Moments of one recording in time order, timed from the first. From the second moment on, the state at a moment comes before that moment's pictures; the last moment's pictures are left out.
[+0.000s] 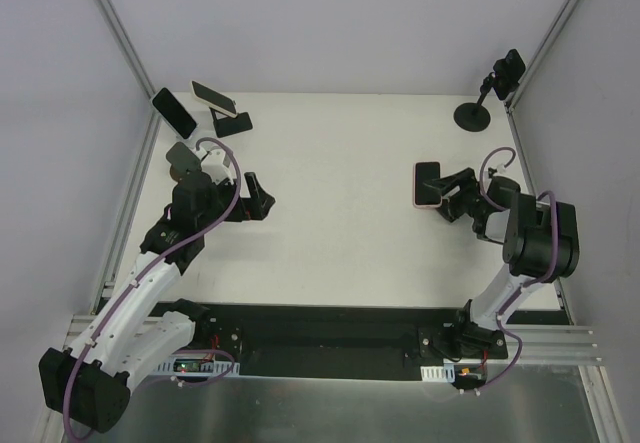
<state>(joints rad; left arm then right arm) -0.34 0.83 0.69 -0.32 0.14 -0.41 -0.24 1.80 0.59 0.64 -0.70 0.99</state>
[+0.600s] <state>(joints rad) -0.34 0.82 0.70 -0.32 0.13 -0.37 -0.24 1.60 0.78 -0.08 -0.44 0.55</state>
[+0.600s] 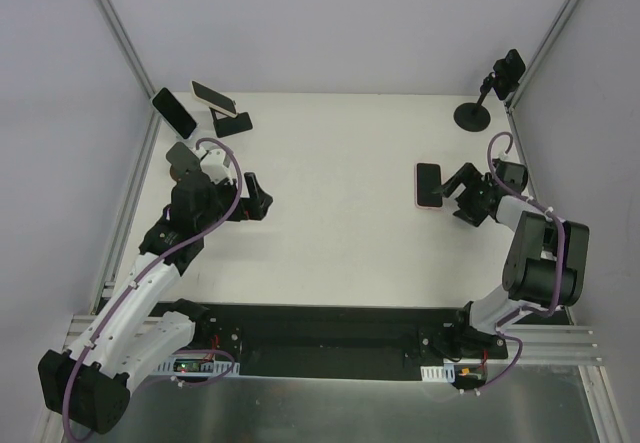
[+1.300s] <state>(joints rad) -0.26 0.94 0.87 -0.36 0.02 -0.22 -0.10 1.01 0.83 -0.28 -0.20 0.27</state>
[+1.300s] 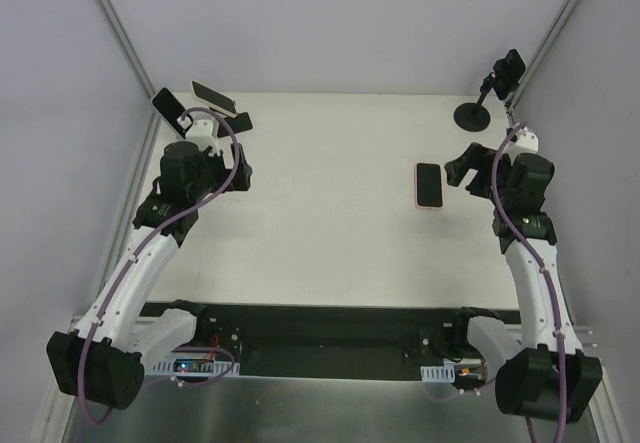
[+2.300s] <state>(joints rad) 0.16 1.81 1.60 -0.19 0.13 -0.33 -0.05 0.61 0.74 -0.40 -0.41 0.32</state>
